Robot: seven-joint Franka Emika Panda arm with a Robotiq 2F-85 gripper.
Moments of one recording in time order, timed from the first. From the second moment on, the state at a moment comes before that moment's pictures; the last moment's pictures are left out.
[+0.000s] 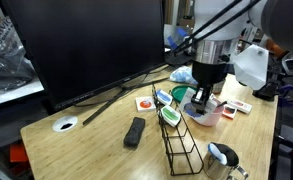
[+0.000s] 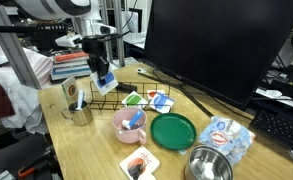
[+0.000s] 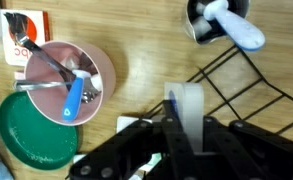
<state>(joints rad) 0.24 -0.01 0.18 -2.34 -0.18 2.24 0.40</state>
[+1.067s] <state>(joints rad) 0.20 0.01 0.18 -2.57 0.04 2.37 0.45</state>
